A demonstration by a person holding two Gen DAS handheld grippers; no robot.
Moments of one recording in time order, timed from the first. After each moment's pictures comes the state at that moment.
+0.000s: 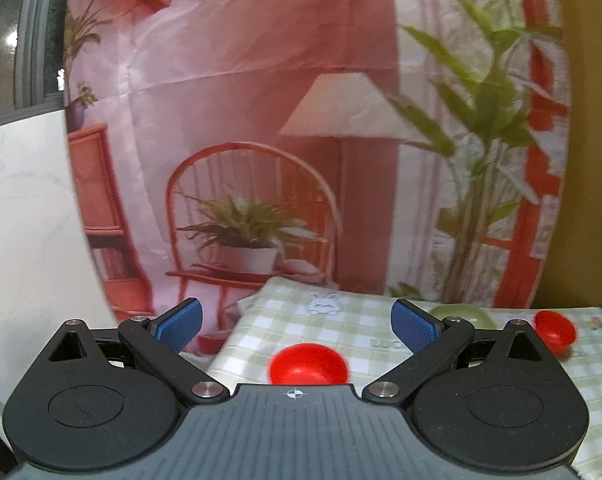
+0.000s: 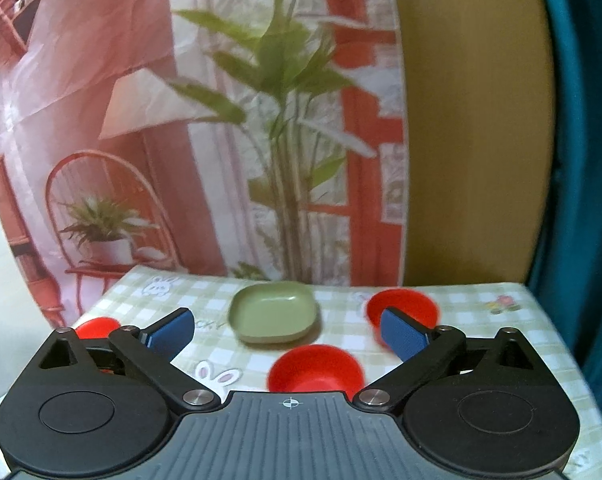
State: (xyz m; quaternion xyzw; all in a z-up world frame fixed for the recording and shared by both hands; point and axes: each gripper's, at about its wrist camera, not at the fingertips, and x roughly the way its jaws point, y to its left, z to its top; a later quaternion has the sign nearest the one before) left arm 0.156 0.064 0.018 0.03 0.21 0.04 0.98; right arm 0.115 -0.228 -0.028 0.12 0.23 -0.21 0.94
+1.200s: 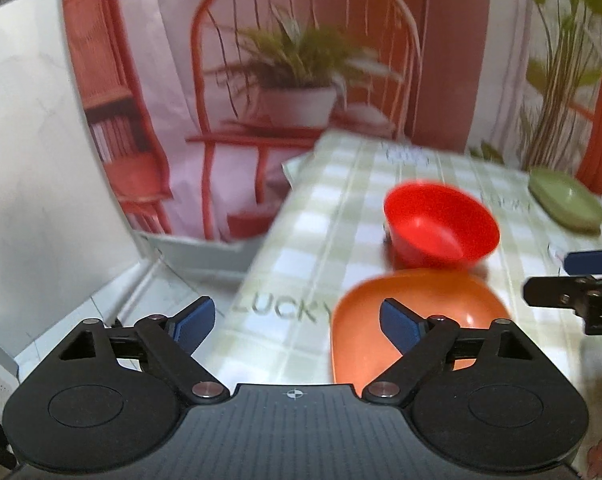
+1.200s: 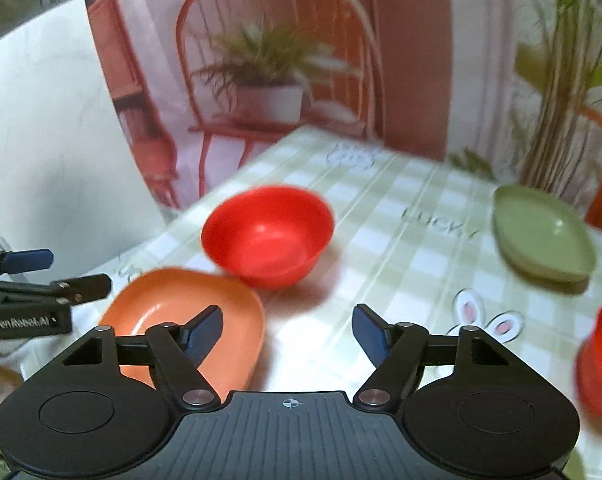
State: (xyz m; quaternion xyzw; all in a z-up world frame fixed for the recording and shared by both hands) left arm 0.224 0.199 -0.163 0.03 0.35 0.05 0.93; right arm 0.321 -0.049 -0.157 0.09 0.39 -0.01 0.91
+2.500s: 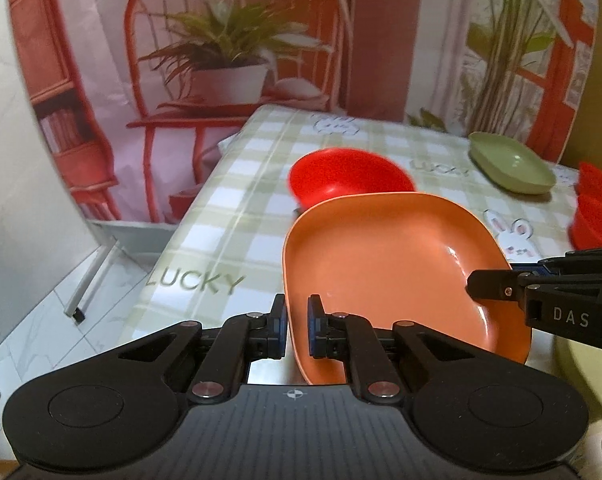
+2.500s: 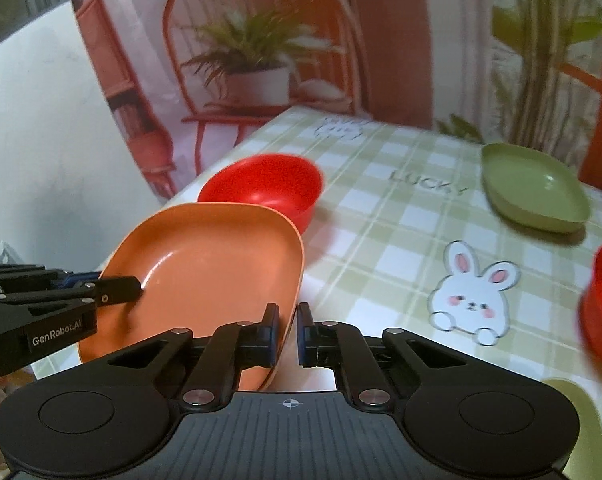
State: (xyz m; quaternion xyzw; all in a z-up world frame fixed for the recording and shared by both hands) left arm 0.213 0.144 -0.168 0.03 0.38 -0.01 0.92; right arm 0.282 -0.073 -0.158 0.13 0.38 -0.02 0.91
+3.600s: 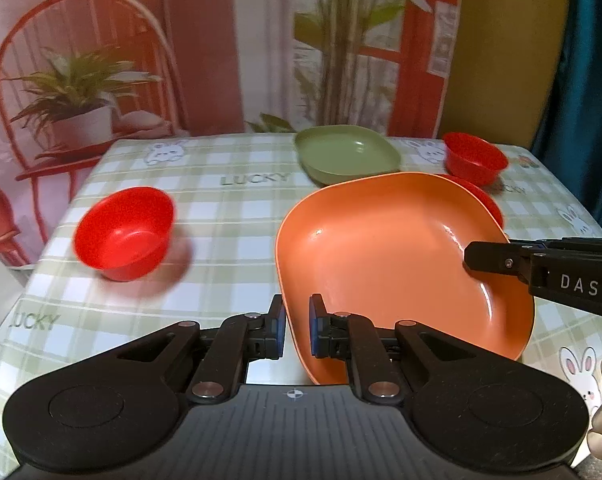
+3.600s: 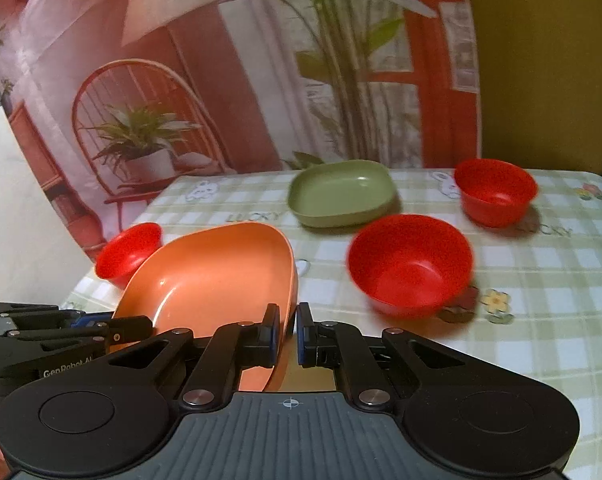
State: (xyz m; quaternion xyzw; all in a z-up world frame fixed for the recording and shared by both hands) left arm 0.187 -0.012 -0.160 0.07 0.38 -0.14 0.91; right arm 0.140 -0.208 -0.136 0.20 0.32 -0.13 0.92
